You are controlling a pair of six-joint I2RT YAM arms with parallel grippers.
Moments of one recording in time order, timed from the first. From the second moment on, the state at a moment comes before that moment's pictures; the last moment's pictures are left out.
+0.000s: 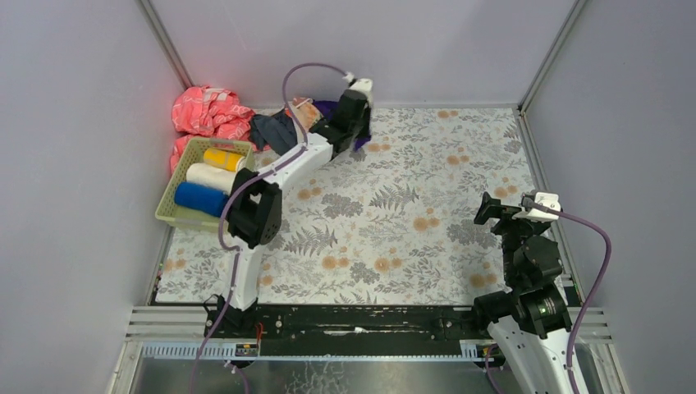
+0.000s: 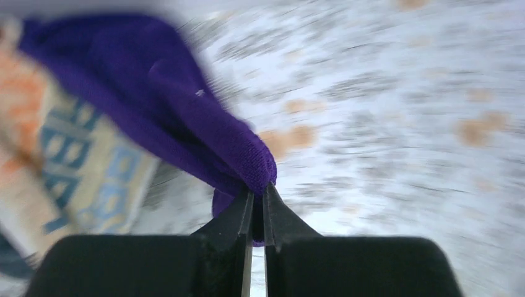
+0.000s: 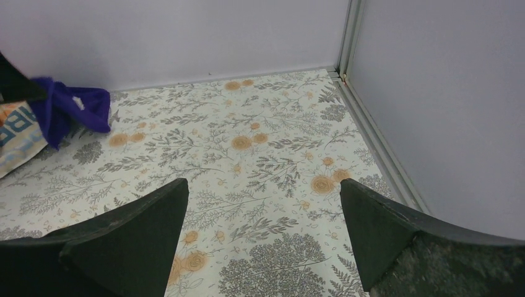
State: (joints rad) left arm -0.48 2.17 1.83 -0.21 -0.18 -0.24; right arm 0.26 0.23 0.54 -0.30 0.40 0.03
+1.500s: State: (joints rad) left arm -0.93 0.64 0.64 -0.37 -0.57 -0.70; right arm 0.27 1.34 0.81 -0.22 -0.26 0.23
